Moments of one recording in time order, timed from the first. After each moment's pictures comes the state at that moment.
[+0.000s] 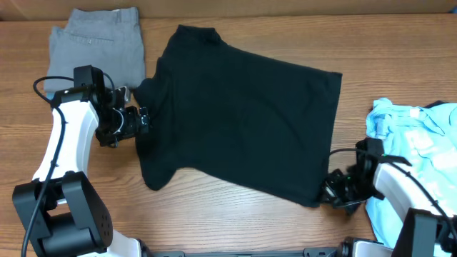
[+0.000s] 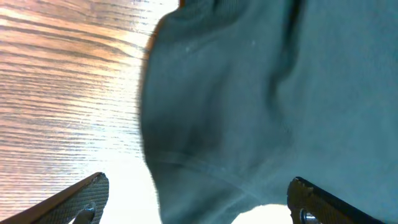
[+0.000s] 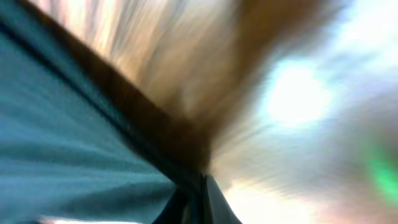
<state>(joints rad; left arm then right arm) 0.20 1.72 1.27 -1.01 0.25 -0.03 -0.19 1.43 0.60 -0.93 -0.37 0.67</state>
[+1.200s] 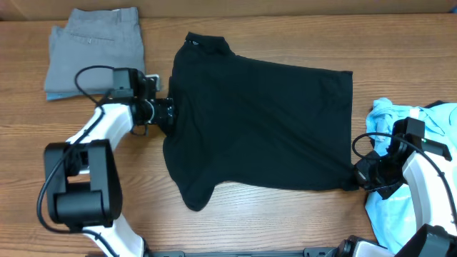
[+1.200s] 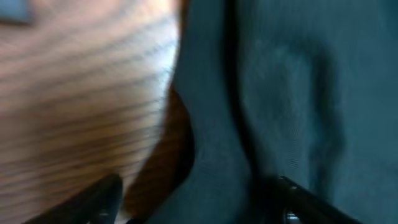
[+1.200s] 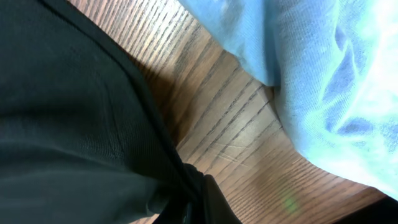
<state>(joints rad) 0.04 1.90 1.12 -0.38 0.30 -0.02 -0.35 1.38 0.83 -1.07 -0.12 0.56</state>
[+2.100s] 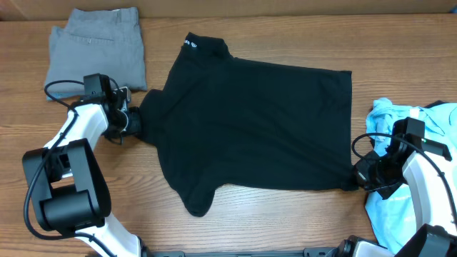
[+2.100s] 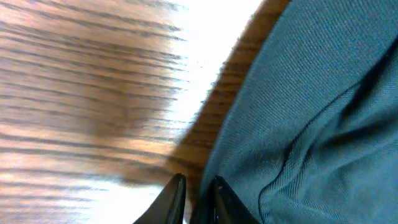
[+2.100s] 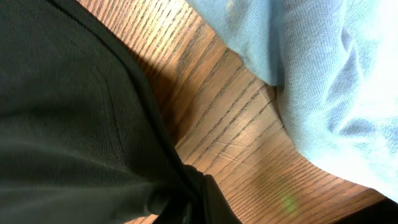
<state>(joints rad) 0.22 1.89 1.16 -0.60 0.17 -0.03 -0.35 1.38 0.83 -1.07 -0.12 0.54</state>
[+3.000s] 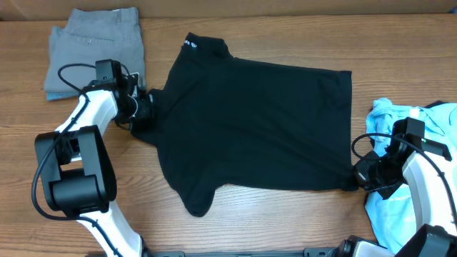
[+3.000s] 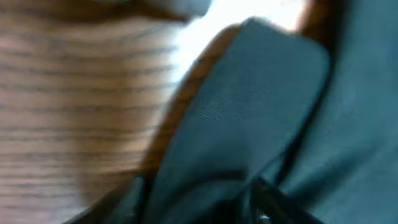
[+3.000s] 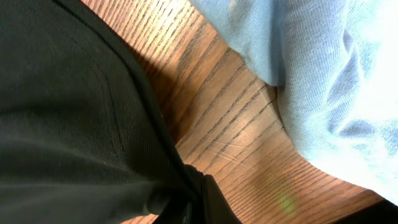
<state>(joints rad) 0.15 2.01 1.30 -0.58 0.22 -0.03 -0.35 1.38 0.83 -1.07 -0.12 0.52</state>
